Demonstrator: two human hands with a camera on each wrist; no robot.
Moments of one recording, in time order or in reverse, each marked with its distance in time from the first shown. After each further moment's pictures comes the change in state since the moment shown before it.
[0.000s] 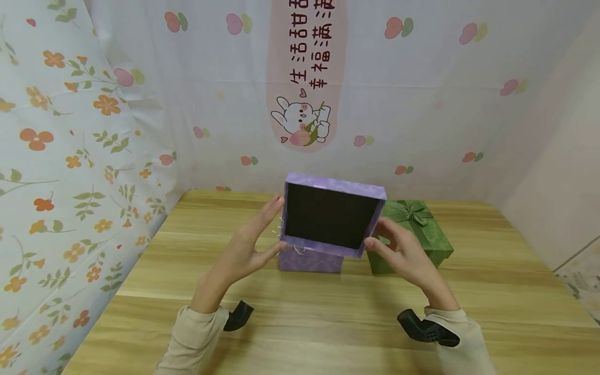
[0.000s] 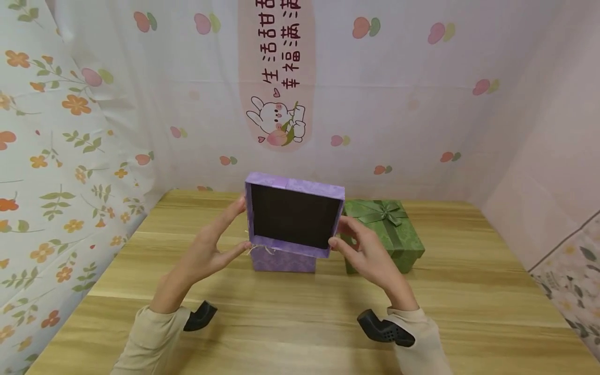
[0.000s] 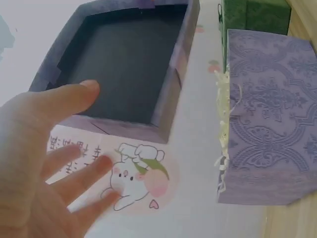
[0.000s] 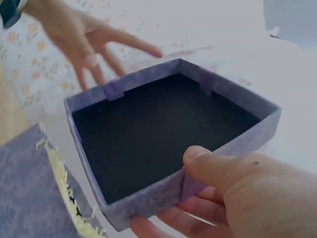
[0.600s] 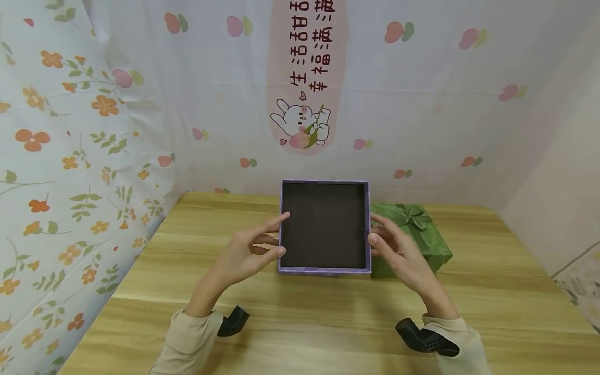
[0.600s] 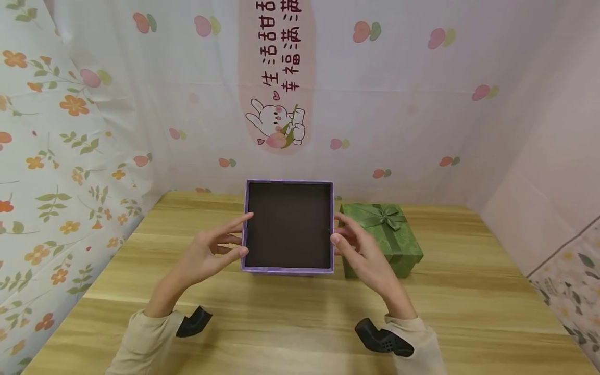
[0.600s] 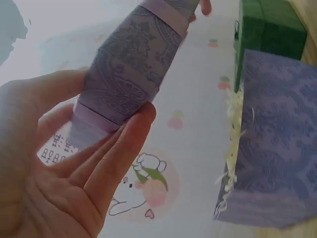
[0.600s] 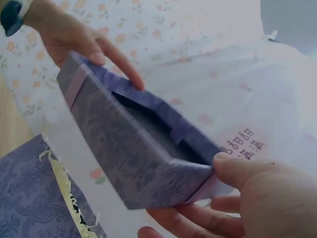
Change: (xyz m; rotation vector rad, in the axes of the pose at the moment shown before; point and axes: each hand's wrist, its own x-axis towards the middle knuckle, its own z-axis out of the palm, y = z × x) left_hand -0.005 0.010 -0.003 -0.344 -0.074 -0.359; right_hand 0.000 -0.007 -0.001 0.046 0.045 0.125
